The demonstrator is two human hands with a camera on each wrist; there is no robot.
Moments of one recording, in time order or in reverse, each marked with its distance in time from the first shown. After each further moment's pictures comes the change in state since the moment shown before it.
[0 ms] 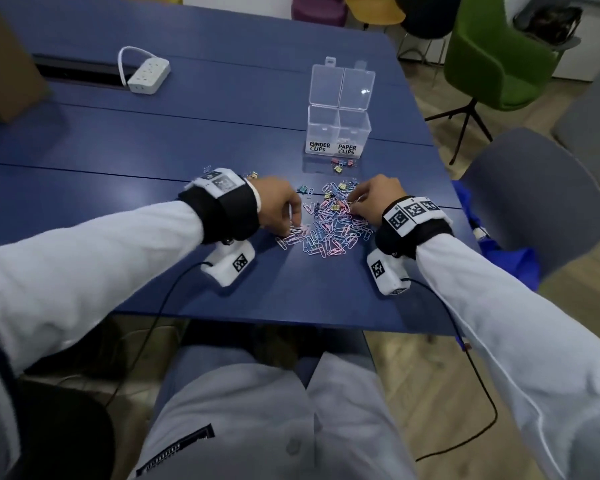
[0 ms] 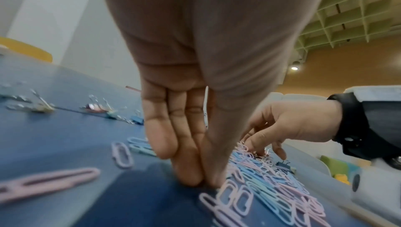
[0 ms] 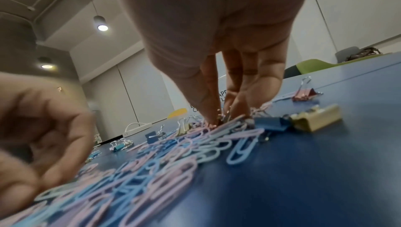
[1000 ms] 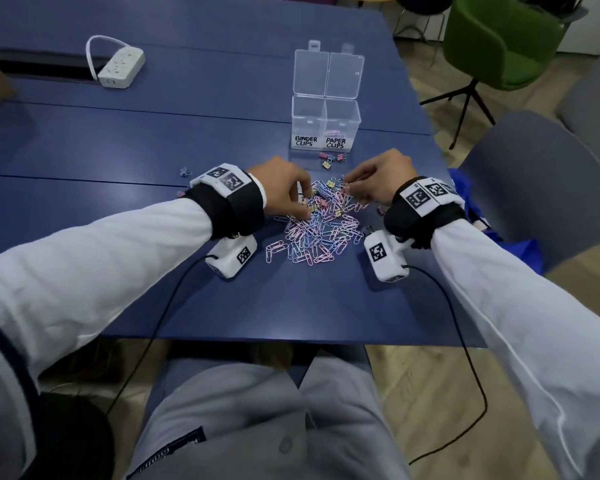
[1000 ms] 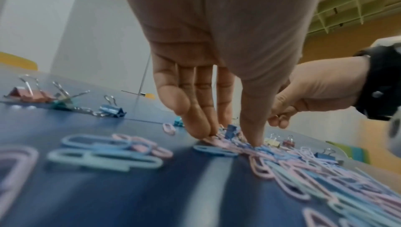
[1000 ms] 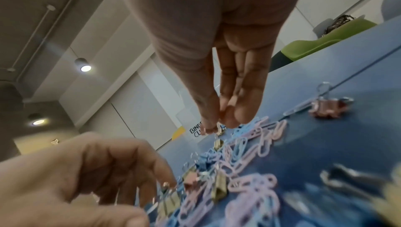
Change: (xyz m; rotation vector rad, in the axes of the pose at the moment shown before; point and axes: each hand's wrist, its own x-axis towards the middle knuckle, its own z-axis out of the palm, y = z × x) left_hand 0.055 0.010 -0.004 -0.021 0.168 0.075; right_hand 0.028 0.020 -0.022 0.379 0.001 0.006
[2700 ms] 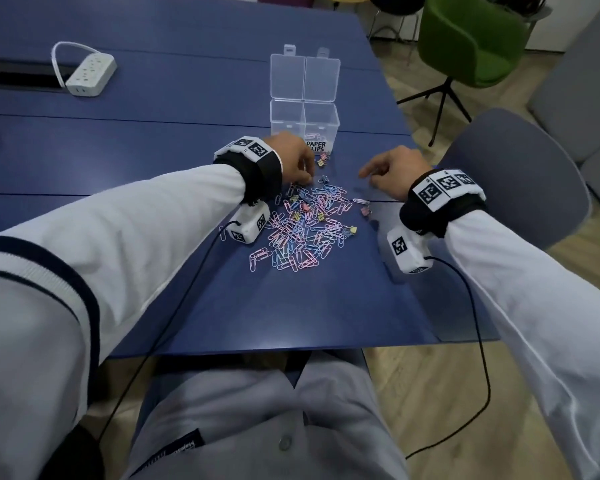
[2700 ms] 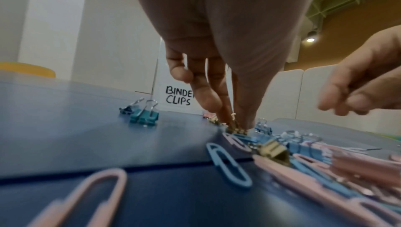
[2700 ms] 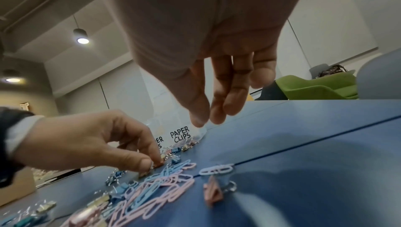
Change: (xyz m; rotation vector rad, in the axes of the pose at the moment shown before) left_hand 0.089 0.002 -0.009 0.111 0.017 0.050; right_hand 0.010 0.025 -0.046 -0.423 0.030 -0.054
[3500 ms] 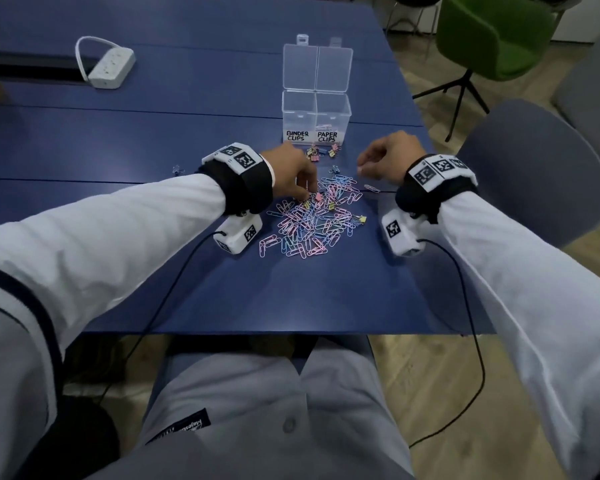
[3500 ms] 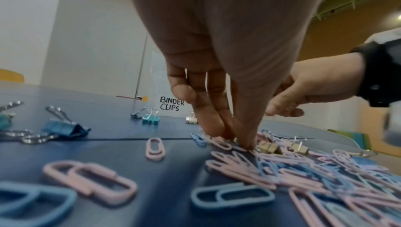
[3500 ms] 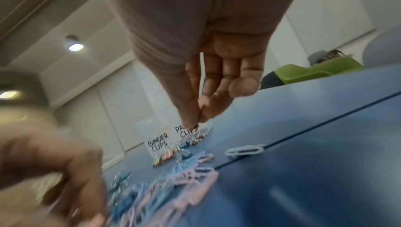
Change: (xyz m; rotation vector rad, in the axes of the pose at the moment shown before) left_hand -0.053 0.007 0.006 -0.032 -0.085 0.074; right_hand 0.012 -0.014 0.011 0.131 -0.003 -0.031
